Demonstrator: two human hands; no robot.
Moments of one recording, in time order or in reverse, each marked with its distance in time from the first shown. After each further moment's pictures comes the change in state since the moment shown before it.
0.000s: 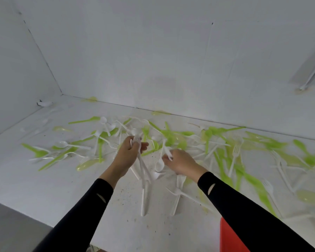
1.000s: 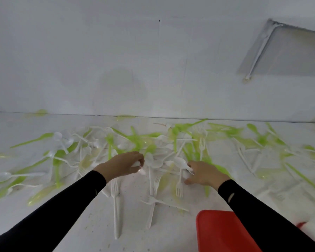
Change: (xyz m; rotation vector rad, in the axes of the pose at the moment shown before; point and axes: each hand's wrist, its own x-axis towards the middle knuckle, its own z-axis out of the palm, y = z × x) left_hand 0.078 -0.030 0.067 1.193 -0.783 0.530; right_hand -0.054 0.136 -0.057 -0.358 -0.102 0.298
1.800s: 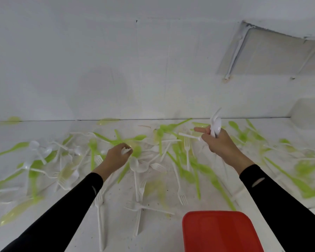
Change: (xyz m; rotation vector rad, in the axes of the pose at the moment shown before) left_hand 0.045 0.019 0.002 -0.494 0.362 -0.429; right_hand -0.044 0.049 -0.089 1.061 0.570 -0.003
